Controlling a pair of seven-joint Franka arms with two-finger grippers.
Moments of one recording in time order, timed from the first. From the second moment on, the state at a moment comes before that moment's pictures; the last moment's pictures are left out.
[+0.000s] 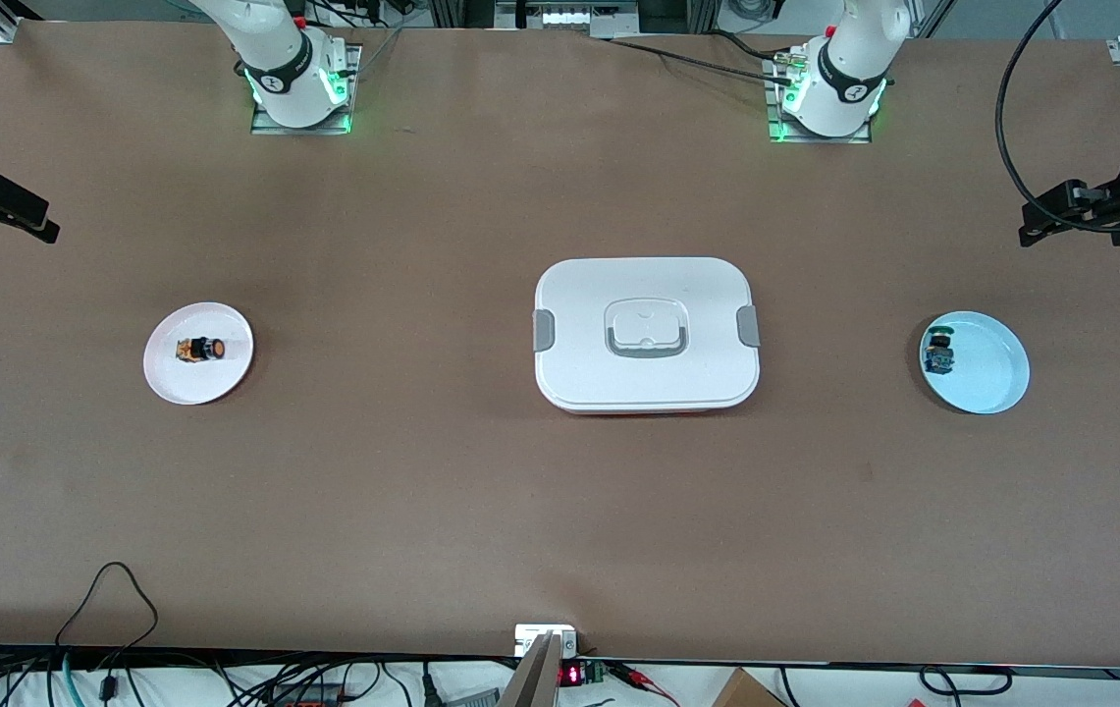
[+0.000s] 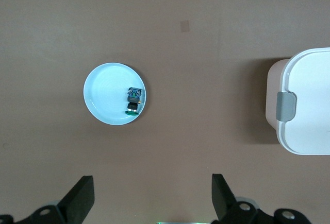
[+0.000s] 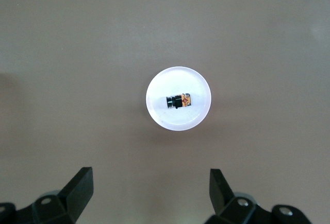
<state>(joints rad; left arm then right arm) 0.16 0.04 -0.15 -1.53 0.05 1.47 0.01 0.02 -0.01 -0.10 -1.61 -0.01 1.58 -0.01</state>
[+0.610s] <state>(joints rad) 0.16 0.04 -0.15 -1.53 0.05 1.47 0.01 0.02 0.00 -0.10 -1.61 -0.01 1.58 -0.01</state>
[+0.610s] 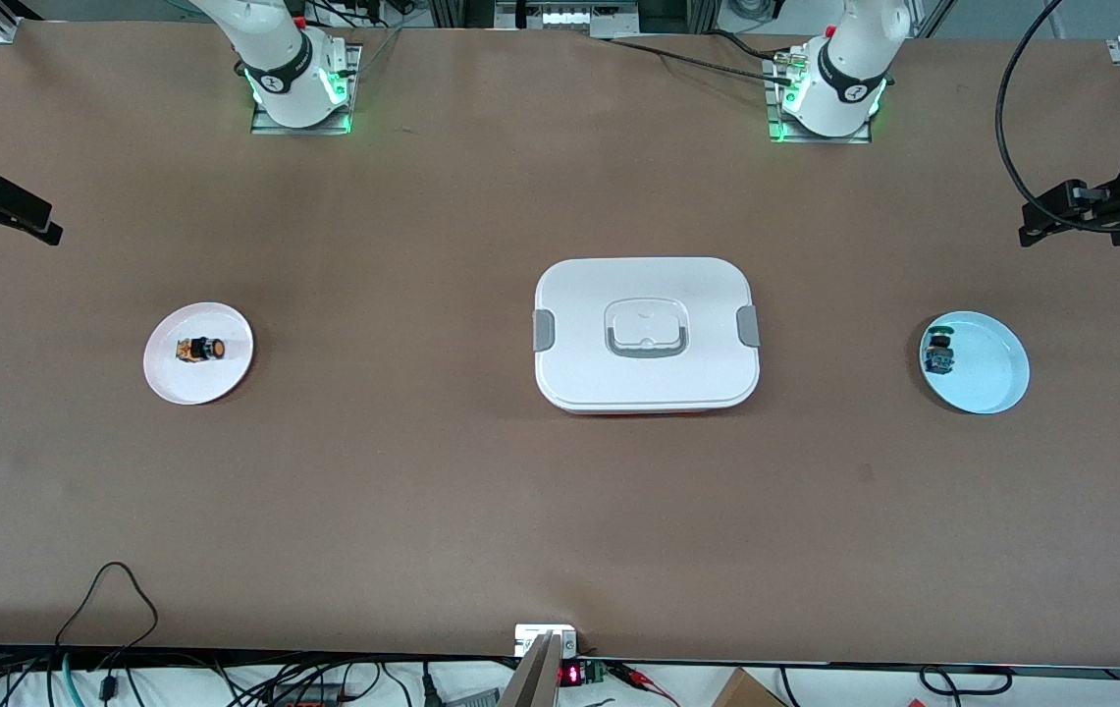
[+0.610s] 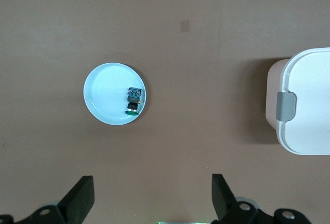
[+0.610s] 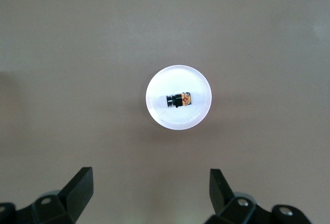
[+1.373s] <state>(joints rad) 0.16 0.04 -0.14 -1.53 0.05 1.47 0.01 0.01 0.08 -0.10 -1.61 -0.04 1.60 -0.01</state>
